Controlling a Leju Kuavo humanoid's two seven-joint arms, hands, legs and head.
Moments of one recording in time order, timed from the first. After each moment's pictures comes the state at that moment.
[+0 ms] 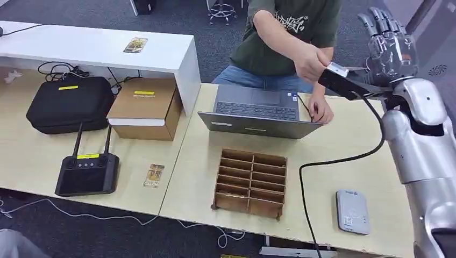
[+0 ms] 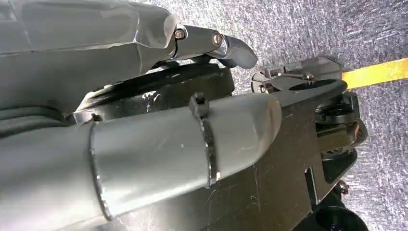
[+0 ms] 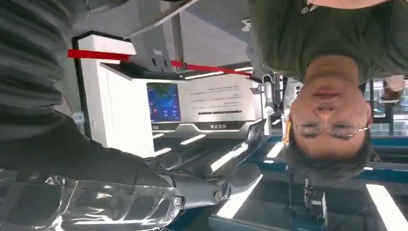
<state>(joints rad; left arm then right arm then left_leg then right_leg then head) -0.07 -0.22 0.14 -0.21 -0.42 0.22 0.06 -1.04 -0.18 0.31 -0.87 1.13 -0.18 -0.22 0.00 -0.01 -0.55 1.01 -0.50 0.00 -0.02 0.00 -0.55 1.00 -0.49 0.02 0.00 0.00</state>
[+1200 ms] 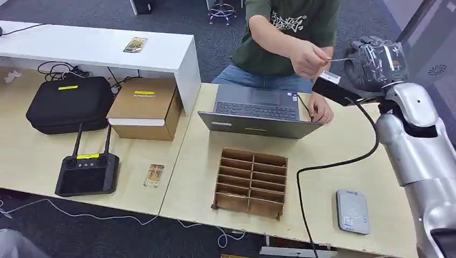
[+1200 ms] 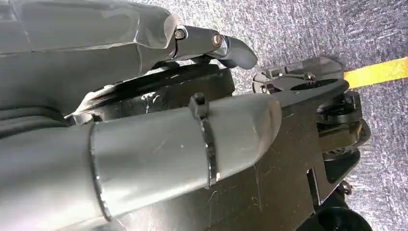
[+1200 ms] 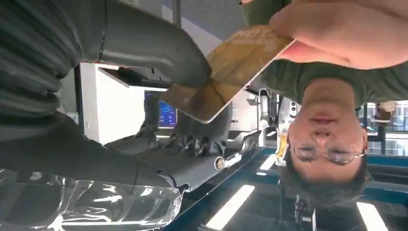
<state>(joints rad) -0.07 -0.22 0.14 -0.21 -0.43 0.21 0.07 -1.04 -0.20 0.39 -0.84 1.09 -0.18 -0.20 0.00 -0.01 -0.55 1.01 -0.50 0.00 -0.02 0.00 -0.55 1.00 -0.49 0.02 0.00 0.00</state>
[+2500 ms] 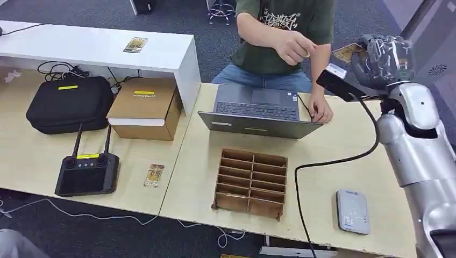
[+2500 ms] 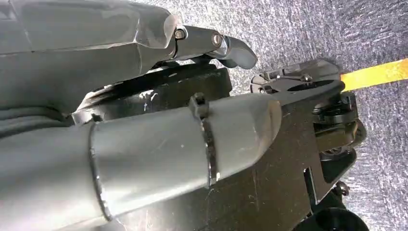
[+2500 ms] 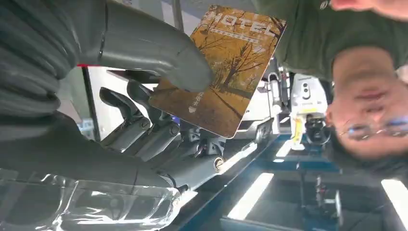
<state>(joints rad) -0.08 -0.23 0.14 -0.21 -0.44 0.23 0.06 -1.03 -0.20 0.37 -0.86 1.05 -0.26 -0.16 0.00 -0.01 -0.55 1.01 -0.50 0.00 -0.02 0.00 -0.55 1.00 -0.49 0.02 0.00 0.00</state>
